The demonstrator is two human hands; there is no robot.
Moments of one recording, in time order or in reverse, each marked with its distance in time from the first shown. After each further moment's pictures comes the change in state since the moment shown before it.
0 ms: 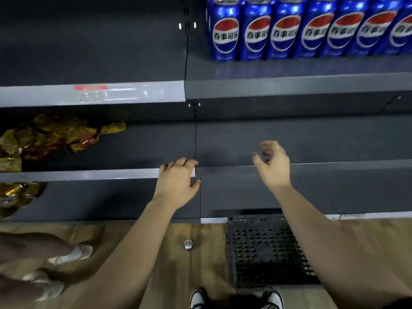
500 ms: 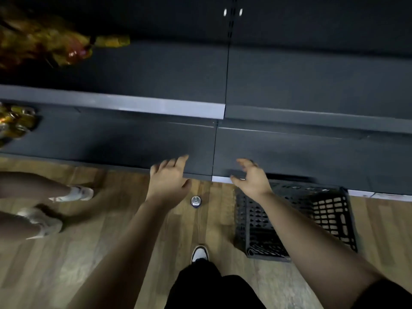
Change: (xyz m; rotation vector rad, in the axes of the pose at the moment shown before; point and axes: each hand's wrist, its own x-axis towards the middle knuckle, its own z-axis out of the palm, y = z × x) left_hand -0.073 -0.114 0.204 -0.062 -0.166 -0.239; right_hand -0.100 0.162 0.202 -0.311 -0.623 0.080
